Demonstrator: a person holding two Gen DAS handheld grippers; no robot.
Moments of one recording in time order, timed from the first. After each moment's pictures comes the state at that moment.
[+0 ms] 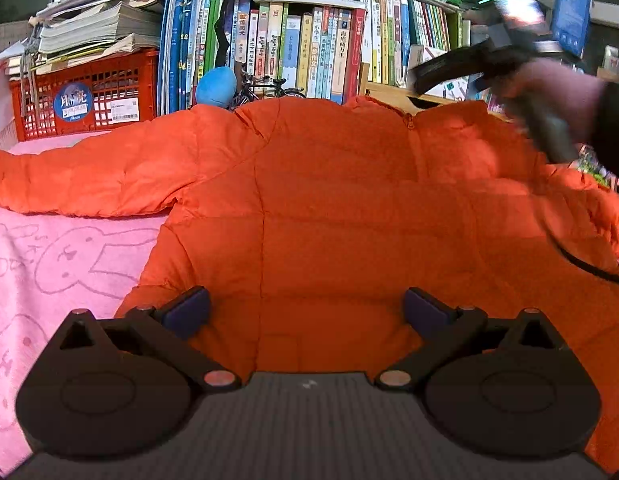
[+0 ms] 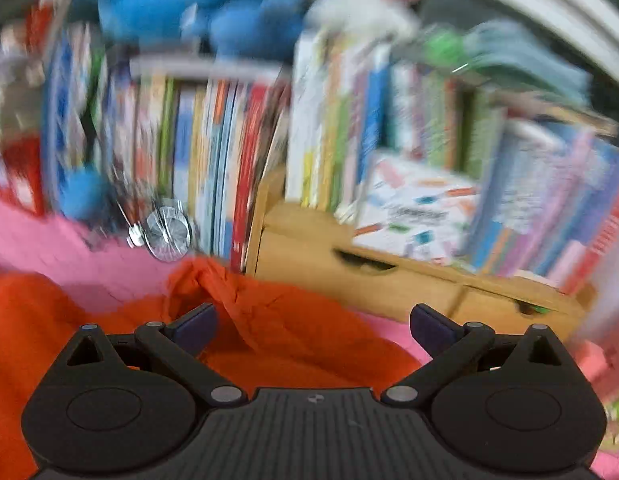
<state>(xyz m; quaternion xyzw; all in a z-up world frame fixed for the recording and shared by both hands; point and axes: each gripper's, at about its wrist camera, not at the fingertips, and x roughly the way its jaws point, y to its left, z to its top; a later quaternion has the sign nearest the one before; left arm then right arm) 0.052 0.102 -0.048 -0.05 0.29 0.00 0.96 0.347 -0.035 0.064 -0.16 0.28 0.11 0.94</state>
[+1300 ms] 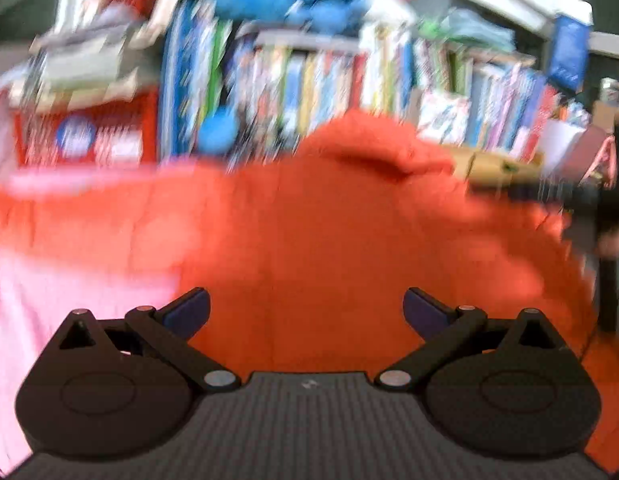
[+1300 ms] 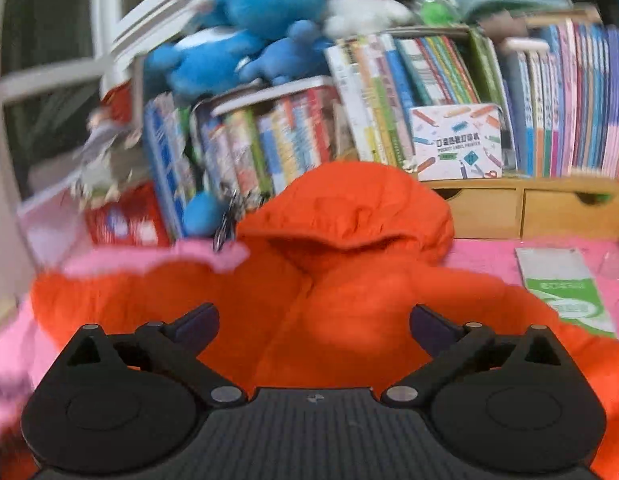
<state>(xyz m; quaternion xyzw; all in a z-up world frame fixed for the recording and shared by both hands) 0.070 0.109 0.007 -0.04 0.23 -0.01 0.97 0.214 -0.124 0.038 0.02 0.24 0.26 0.94</state>
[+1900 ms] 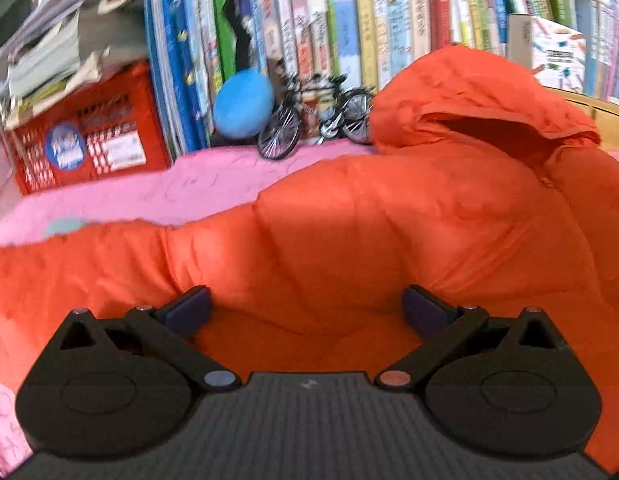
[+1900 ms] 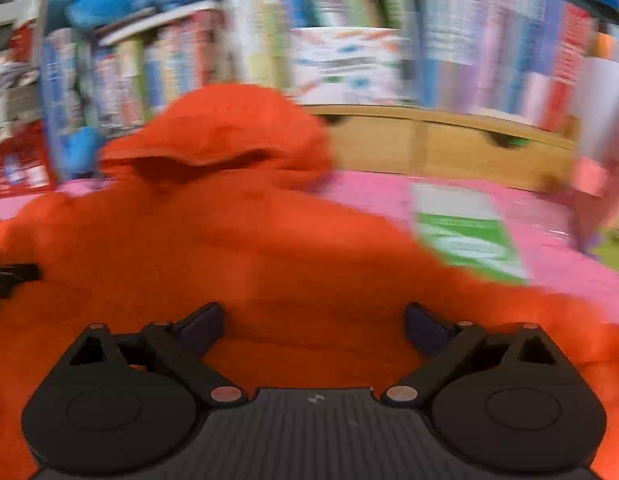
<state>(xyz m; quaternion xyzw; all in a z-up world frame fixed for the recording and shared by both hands) 0.229 0.131 -0.052 0.02 0.33 0.10 0.94 0.255 -0.180 -0.002 -0.02 0.30 0.10 0.95</state>
